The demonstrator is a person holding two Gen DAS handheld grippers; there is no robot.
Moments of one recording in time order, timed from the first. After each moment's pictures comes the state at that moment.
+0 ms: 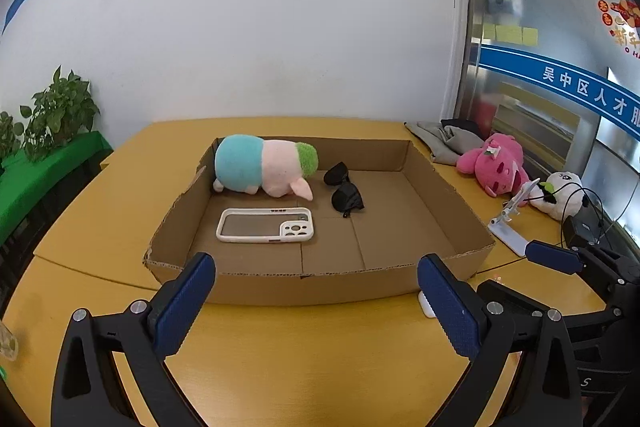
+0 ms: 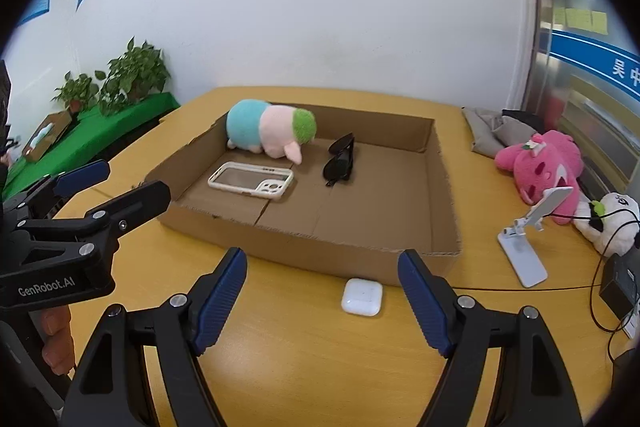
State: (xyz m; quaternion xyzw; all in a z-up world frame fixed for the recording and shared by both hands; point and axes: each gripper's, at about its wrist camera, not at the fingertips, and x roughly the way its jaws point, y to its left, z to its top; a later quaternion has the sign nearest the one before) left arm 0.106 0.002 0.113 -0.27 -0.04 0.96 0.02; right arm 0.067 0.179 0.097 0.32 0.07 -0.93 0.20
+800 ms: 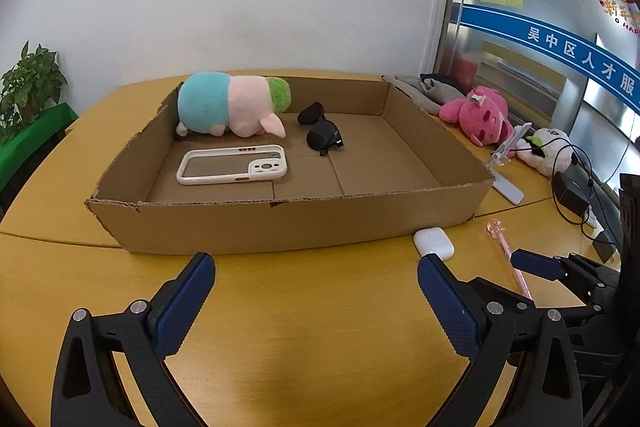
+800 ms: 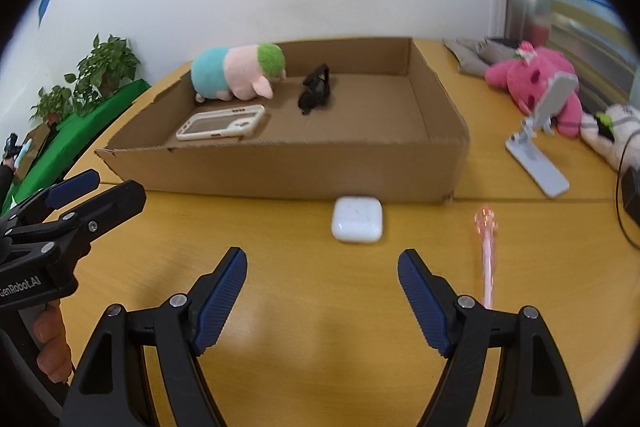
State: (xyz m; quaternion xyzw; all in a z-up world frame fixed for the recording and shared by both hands) left arm 0.094 0.011 0.048 -0.33 -0.03 0.94 0.08; right arm 0.062 0.206 0.017 0.39 0.00 -0.91 0.15
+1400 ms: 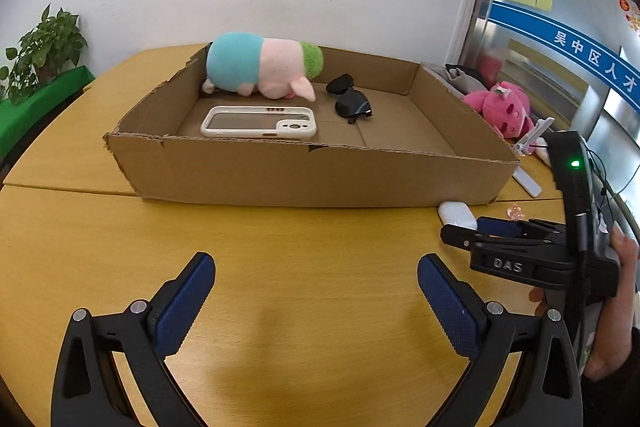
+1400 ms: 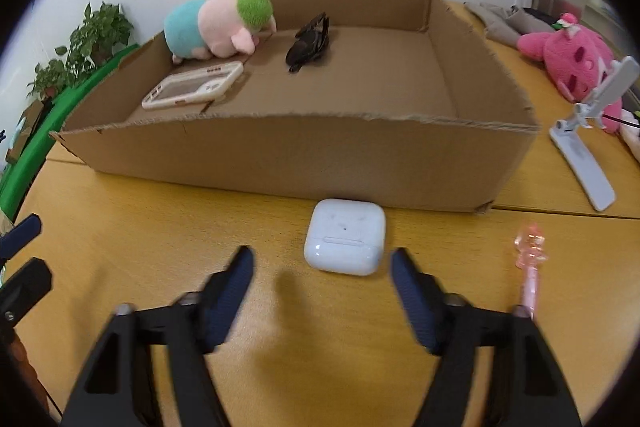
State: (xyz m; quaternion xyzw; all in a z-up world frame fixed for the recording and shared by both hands) left arm 0.106 -0.011 0.022 -0.36 -0.07 0.93 0.04; right arm -0.012 0.192 -0.026 0.46 0.04 -0.87 0.17
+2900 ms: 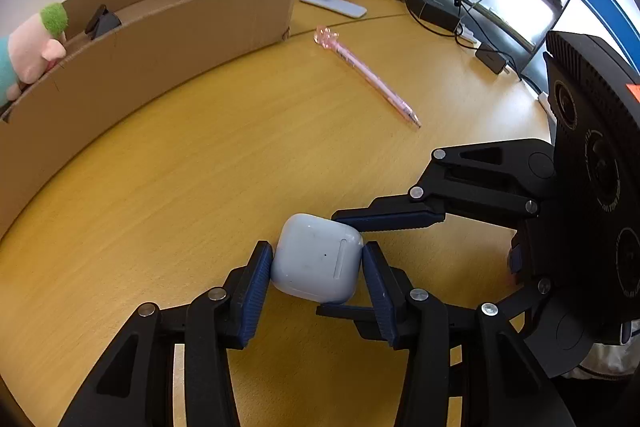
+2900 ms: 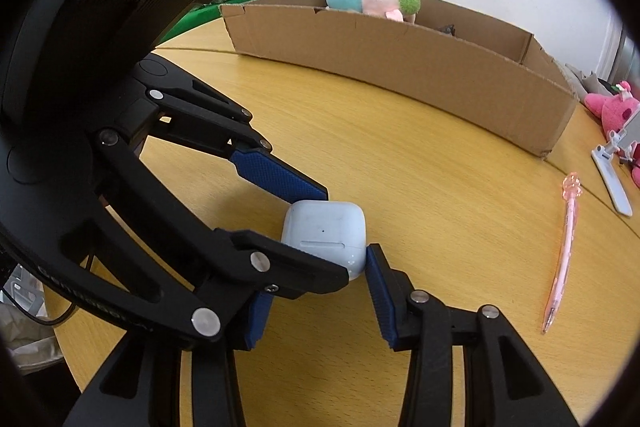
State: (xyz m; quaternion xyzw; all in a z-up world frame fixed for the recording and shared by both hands) left arm 0.123 0.109 -0.012 -0.49 0.10 0.79 0.36; right arm 0.142 0.180 -0.027 0.40 0.15 -0.84 0.33
